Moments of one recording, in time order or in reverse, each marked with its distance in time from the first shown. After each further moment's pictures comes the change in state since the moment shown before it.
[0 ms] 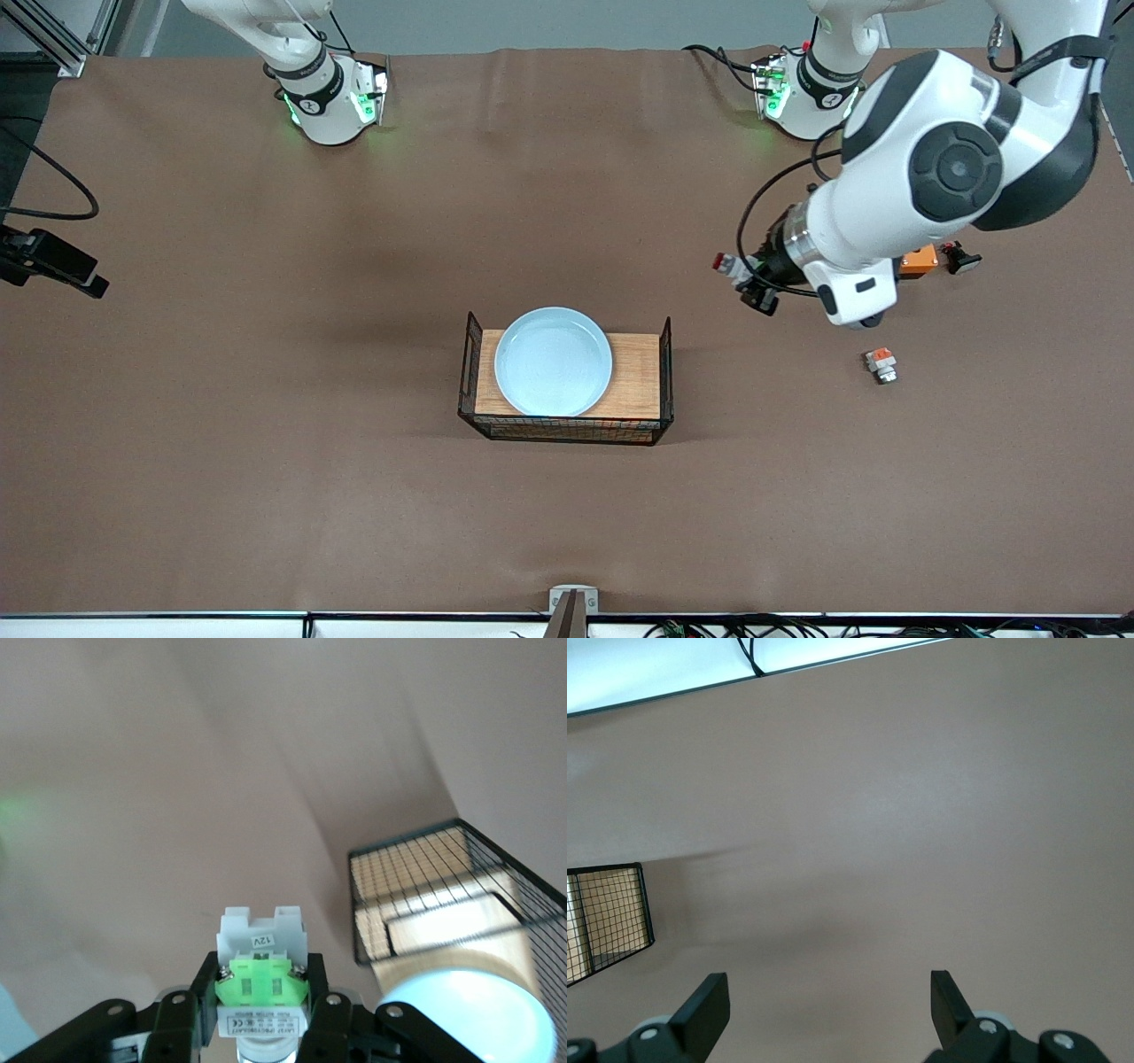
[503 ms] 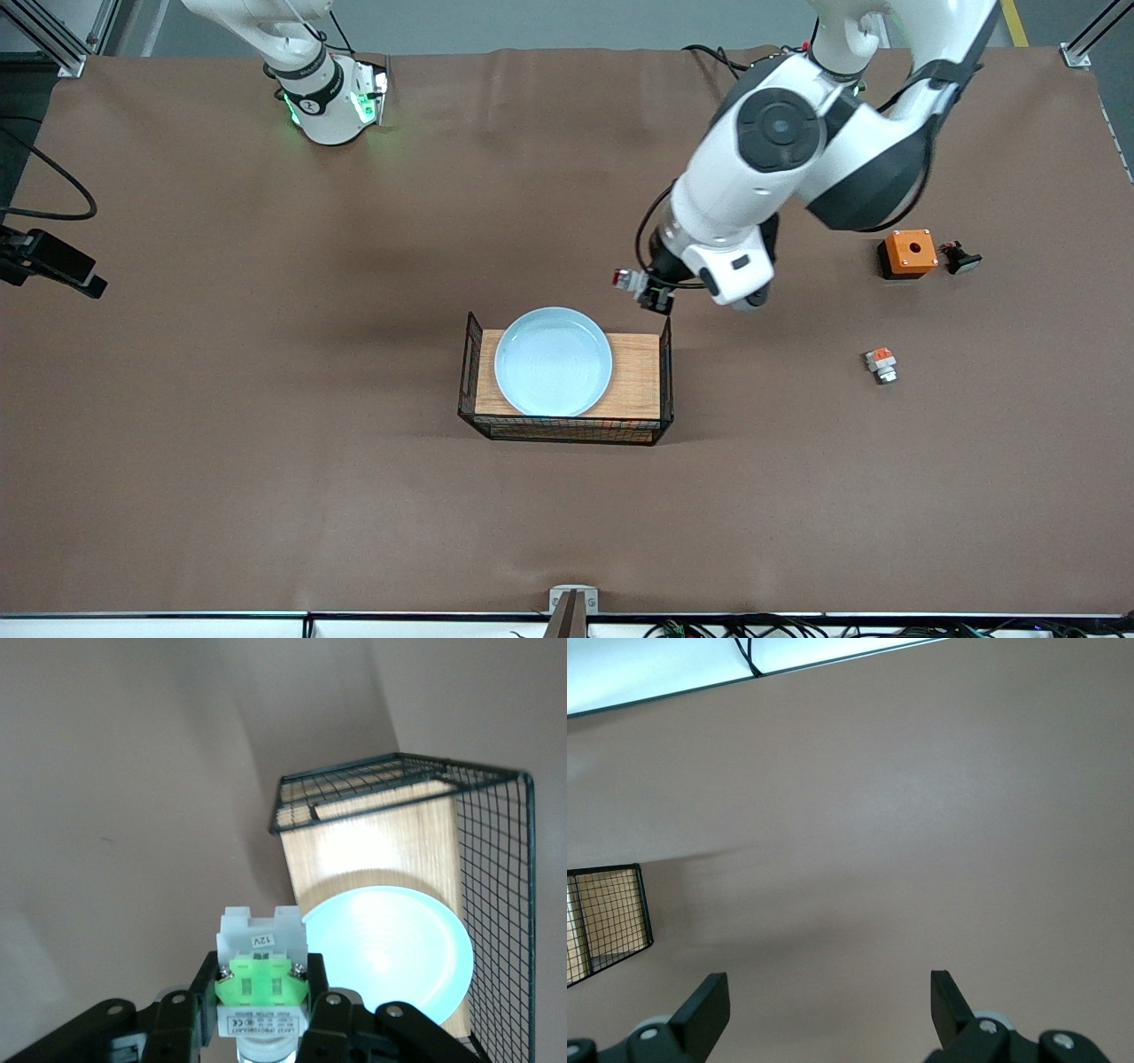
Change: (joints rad) left arm -0.211 0.114 0.010 0.023 0.137 0.241 -0.334; right arm -0.002 0.000 -0.002 0.000 0.000 0.000 0.000
